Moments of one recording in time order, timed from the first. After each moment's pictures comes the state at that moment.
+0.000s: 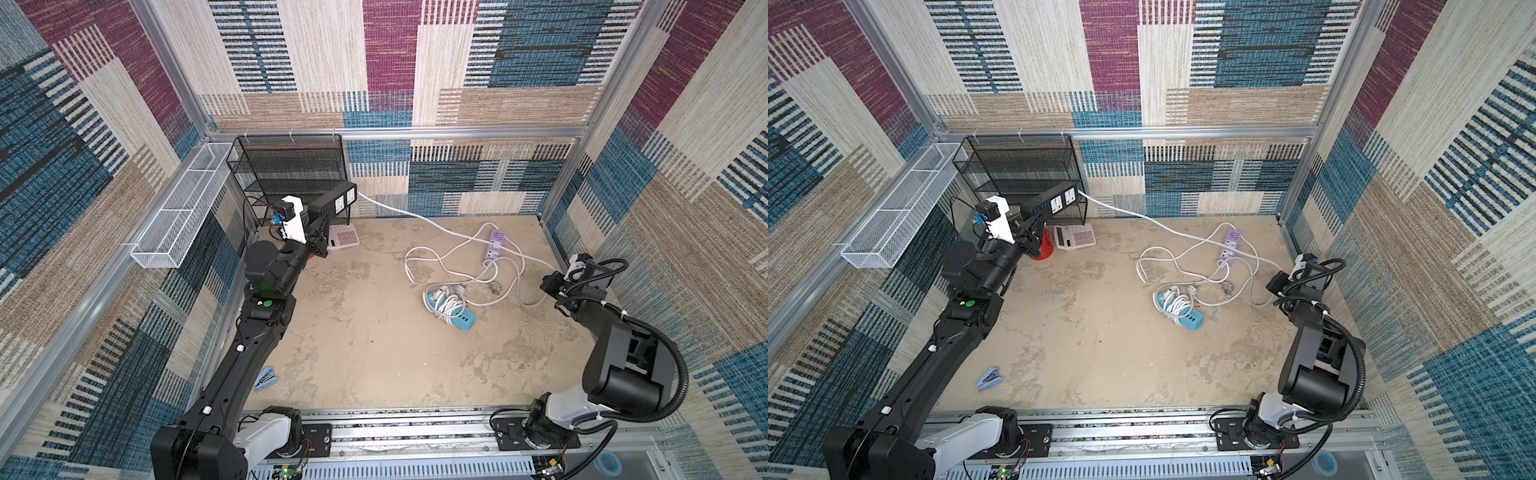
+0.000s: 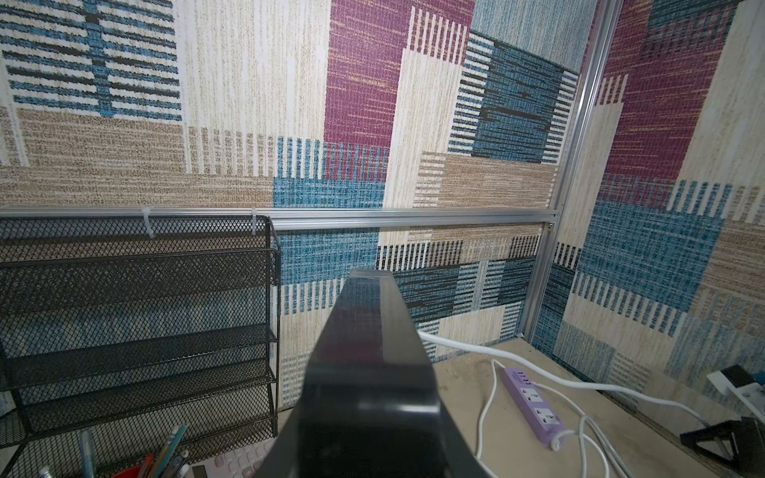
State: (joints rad) left arm -0.14 1.12 0.96 0.39 0.26 -0.14; right arm -0.48 1.51 0.77 0.06 -0.39 0.32
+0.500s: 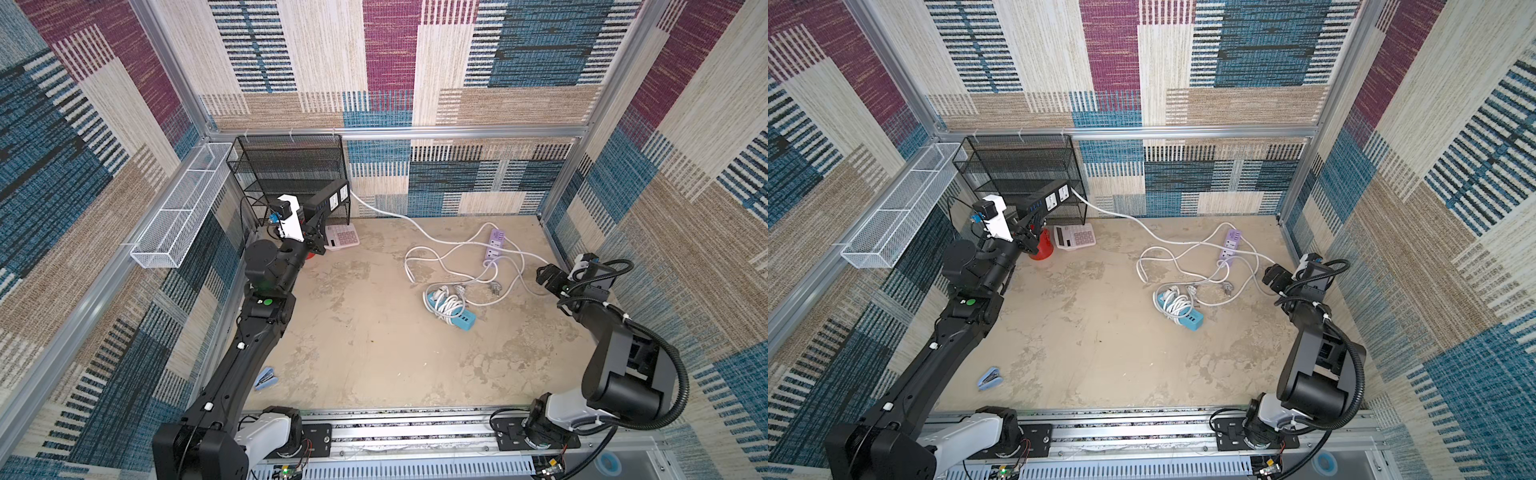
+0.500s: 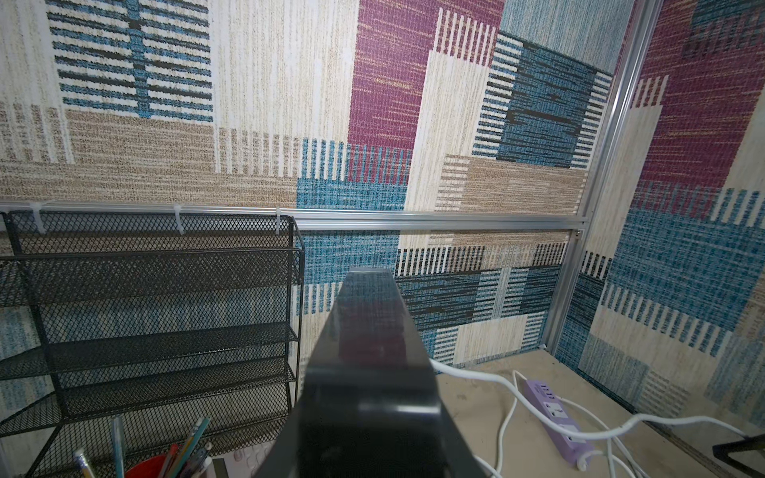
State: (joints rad) left arm -0.14 1.14 0.96 0.40 0.22 -0.15; right arm -0.48 1.46 0.79 0.03 -0.35 0.33
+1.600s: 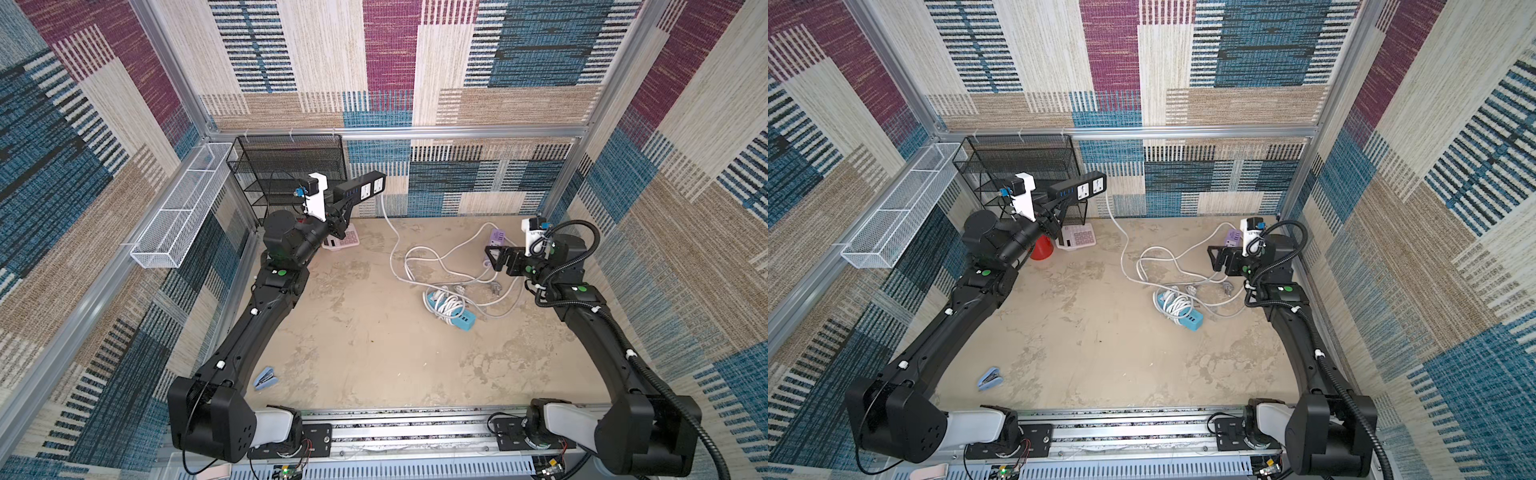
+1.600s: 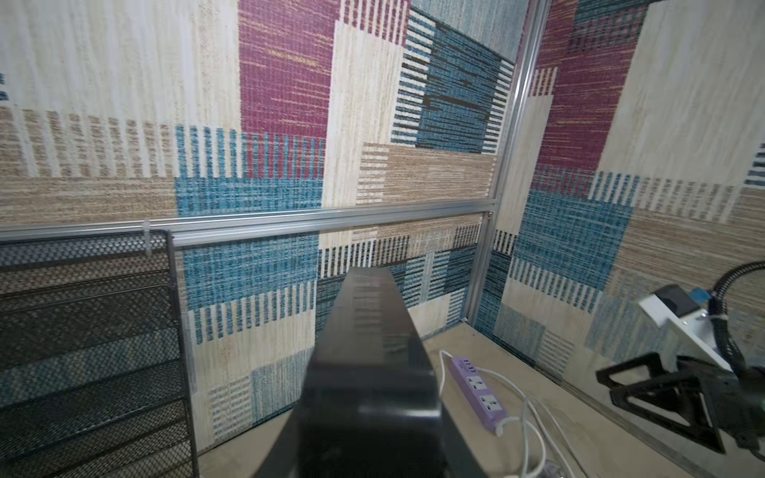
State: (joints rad) left arm -0.23 1.34 1.21 0.30 0.42 -0.15; right arm 0.00 1.18 0.96 -0.14 -0.47 0.17
